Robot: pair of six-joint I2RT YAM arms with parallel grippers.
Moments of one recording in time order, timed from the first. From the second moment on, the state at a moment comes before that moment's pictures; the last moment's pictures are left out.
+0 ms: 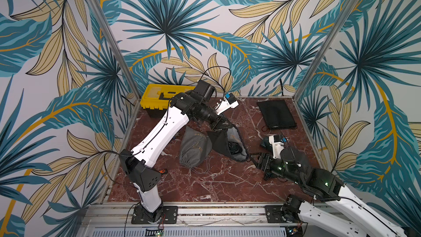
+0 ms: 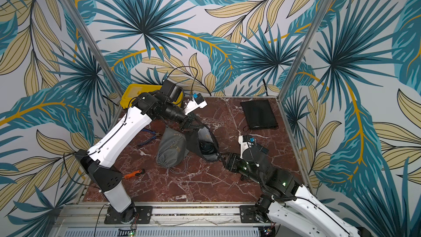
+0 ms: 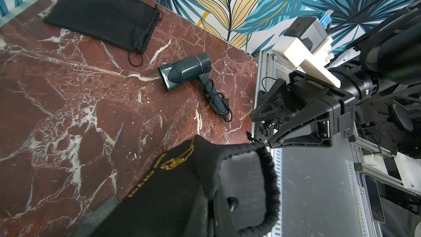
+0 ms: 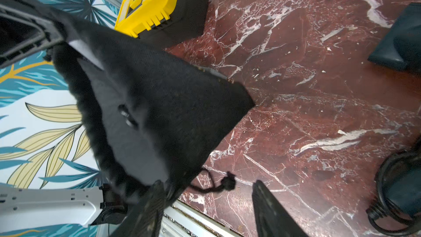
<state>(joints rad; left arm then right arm) -0.60 1.75 2.01 -1.16 0.75 0.26 0.82 0.64 0.82 -0.74 0.11 0.89</state>
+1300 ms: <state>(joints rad) -0.59 1.80 2.00 -1.25 0.90 0.40 0.82 0.81 0.97 -1.02 0.11 0.58</state>
